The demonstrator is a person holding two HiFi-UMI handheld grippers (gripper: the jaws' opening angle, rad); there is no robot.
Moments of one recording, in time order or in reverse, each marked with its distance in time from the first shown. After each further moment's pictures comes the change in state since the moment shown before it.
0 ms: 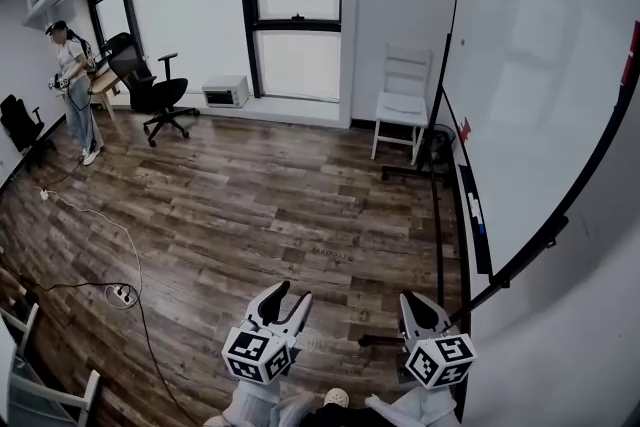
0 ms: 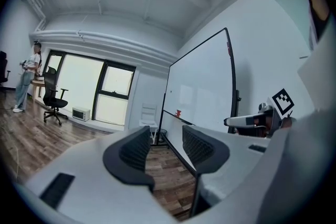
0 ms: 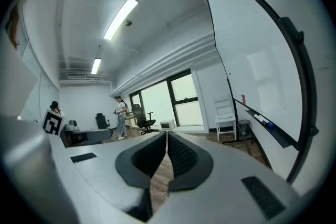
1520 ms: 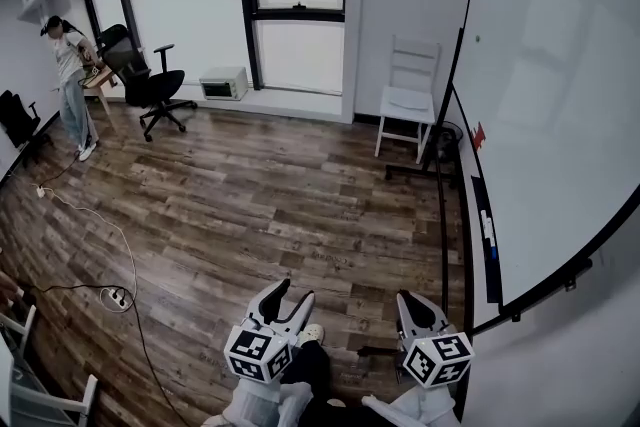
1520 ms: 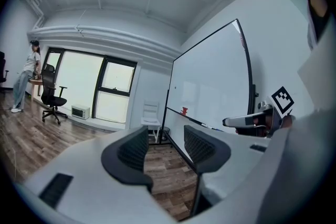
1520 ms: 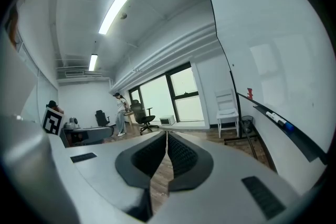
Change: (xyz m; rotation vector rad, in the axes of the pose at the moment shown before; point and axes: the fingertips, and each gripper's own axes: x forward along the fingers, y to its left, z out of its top) left arm 0.090 0.053 -0.003 0.001 0.037 0.009; right arm 0.100 -0.042 -0.001 0.014 0.061 0.013
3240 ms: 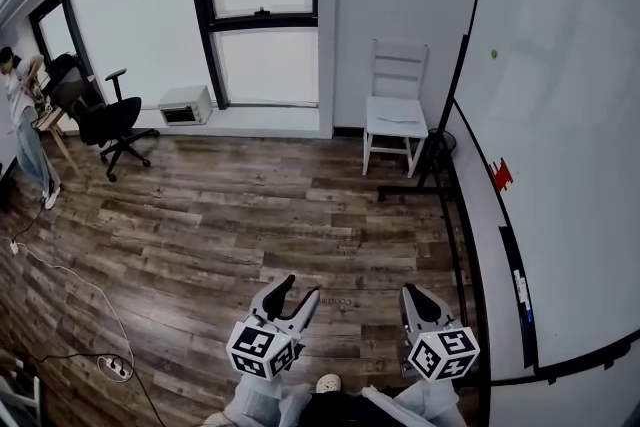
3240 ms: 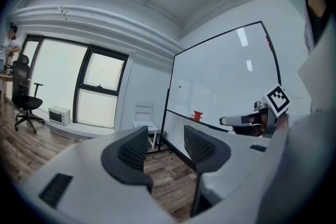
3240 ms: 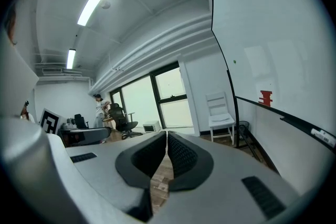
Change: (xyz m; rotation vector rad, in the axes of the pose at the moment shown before) left arm 0.238 0.205 0.073 0.020 0.031 -0.188; right arm 0.278 -0.067 0.083 0.030 -0.028 -0.173
